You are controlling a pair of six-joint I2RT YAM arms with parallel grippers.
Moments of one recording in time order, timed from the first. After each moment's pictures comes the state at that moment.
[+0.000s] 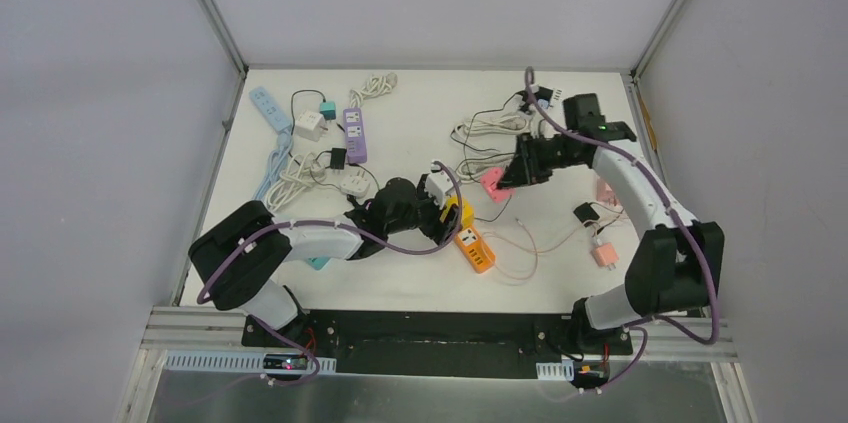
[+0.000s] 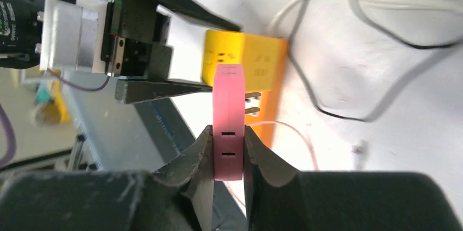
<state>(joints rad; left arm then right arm) -0.90 1.54 0.61 0.63 0.19 -0.09 0.24 1.50 1.20 -0.86 -0.88 -0.12</state>
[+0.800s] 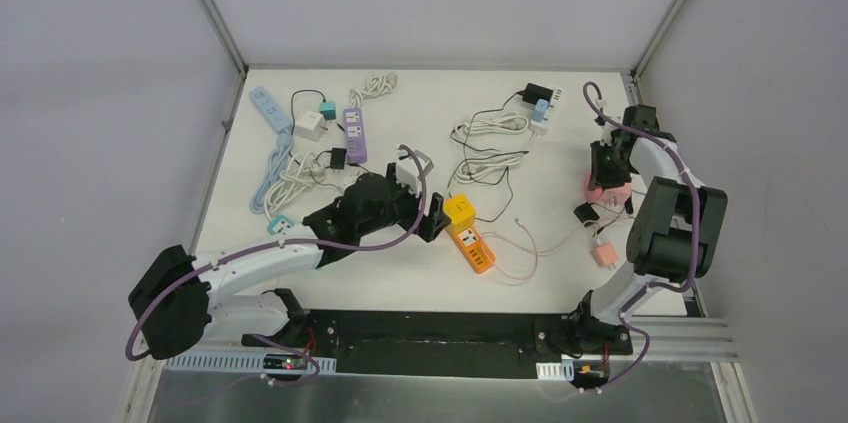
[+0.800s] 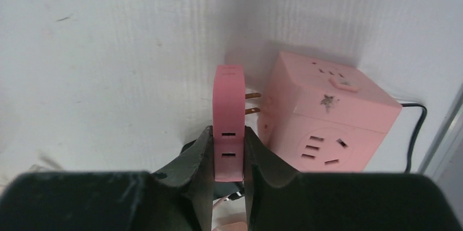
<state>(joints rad) -0.90 1.20 0.64 0.27 0.08 -0.26 -0.22 1.66 1.16 -0.69 -0.16 -0.24</state>
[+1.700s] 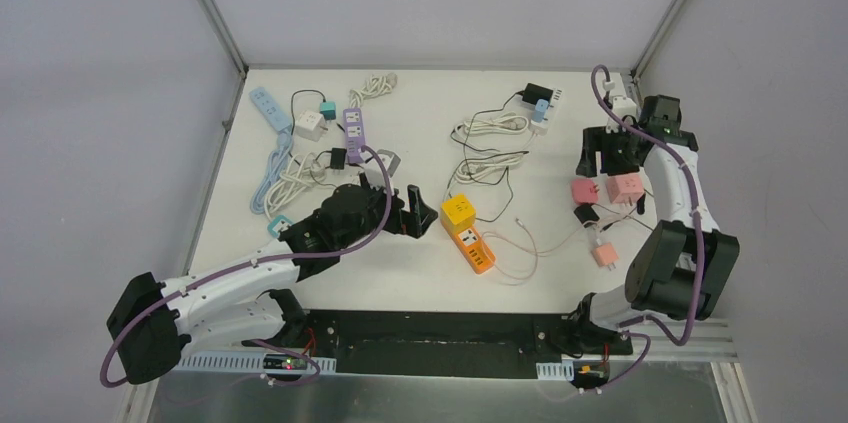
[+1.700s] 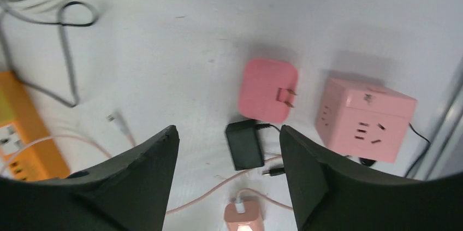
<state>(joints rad) -0.90 0.96 0.56 0.18 -0.07 -0.50 -0.23 1.49 1.19 -0.76 -0.30 -0.35</state>
